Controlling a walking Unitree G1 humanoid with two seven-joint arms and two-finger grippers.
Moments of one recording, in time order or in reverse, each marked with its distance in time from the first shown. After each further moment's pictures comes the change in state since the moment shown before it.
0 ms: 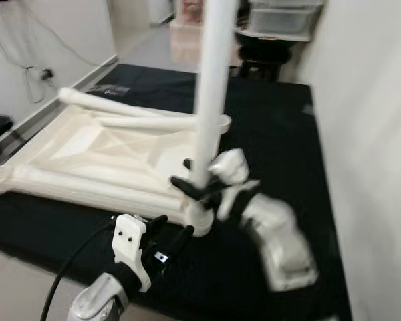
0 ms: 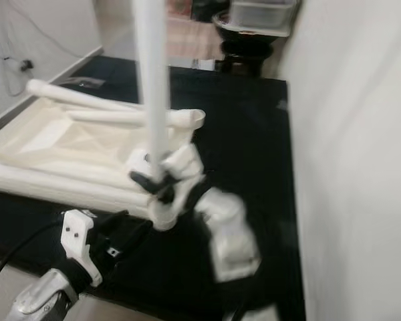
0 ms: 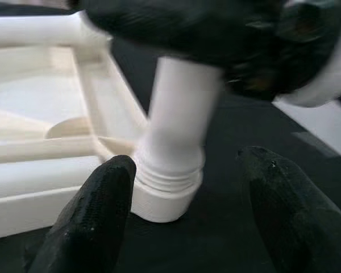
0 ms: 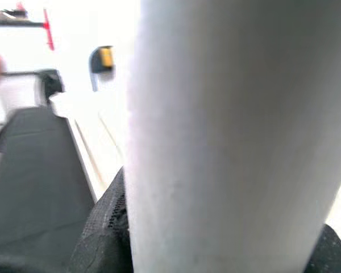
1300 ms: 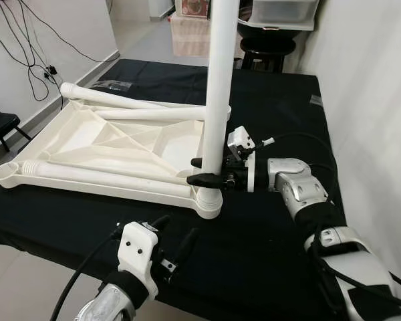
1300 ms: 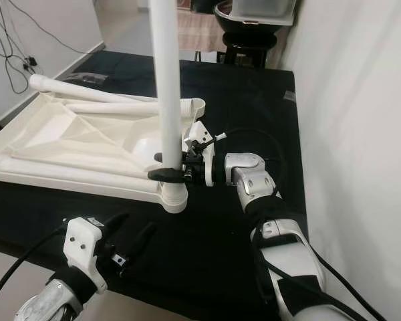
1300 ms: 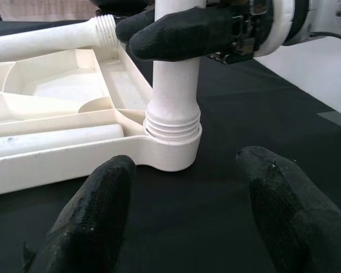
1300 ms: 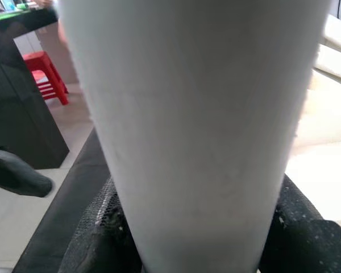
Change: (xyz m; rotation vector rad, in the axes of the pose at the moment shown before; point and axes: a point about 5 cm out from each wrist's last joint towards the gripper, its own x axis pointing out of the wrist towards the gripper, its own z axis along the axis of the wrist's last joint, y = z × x) left arm -0.012 -0.019 0.006 0.132 -0.005 0.075; right arm 0.007 -0.089 -0.001 0.112 0.090 0.506
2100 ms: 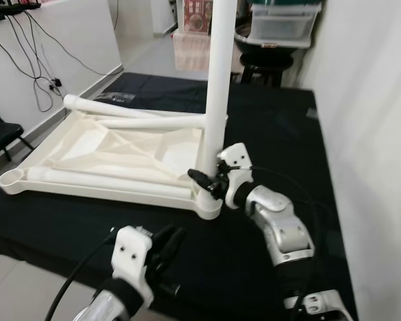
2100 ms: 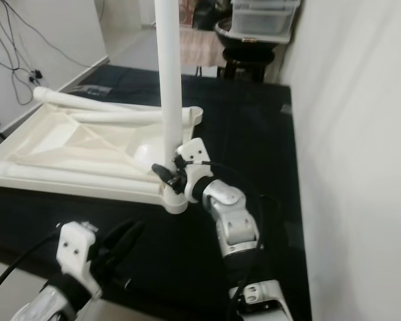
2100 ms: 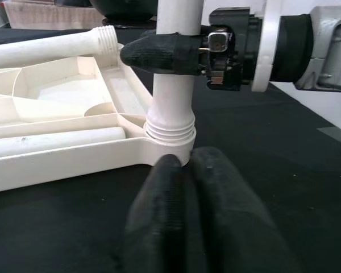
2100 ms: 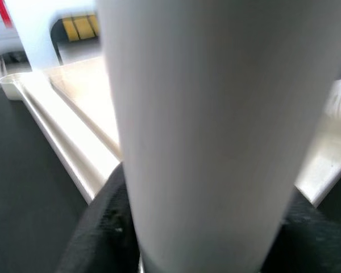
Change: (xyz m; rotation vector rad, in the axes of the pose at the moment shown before) left arm -0.001 0.005 -0.001 -0.037 -0.005 0.002; right arm 0.020 0.036 -0.023 0.024 0.012 -0.607
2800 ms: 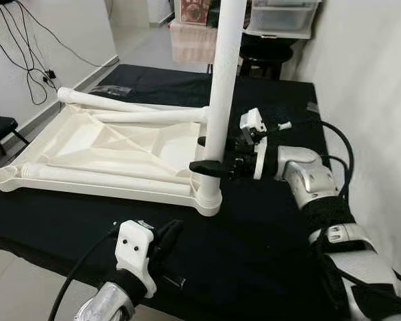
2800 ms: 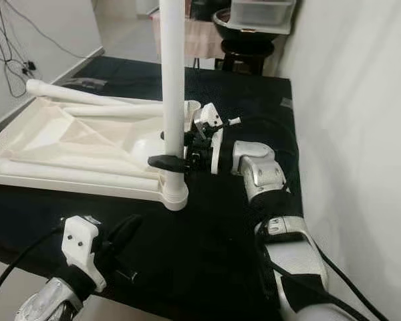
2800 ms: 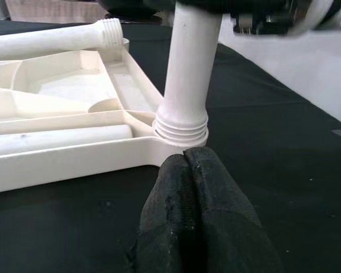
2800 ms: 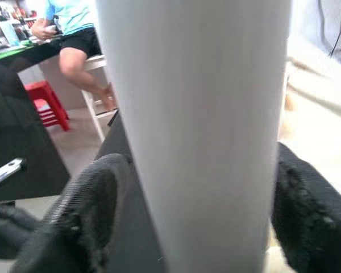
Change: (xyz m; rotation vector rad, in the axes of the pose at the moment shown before) left arm 0.007 0.002 -0.003 -0.008 -0.010 0.025; right arm -0.005 -0.046 0.037 0.062 -0.077 0.601
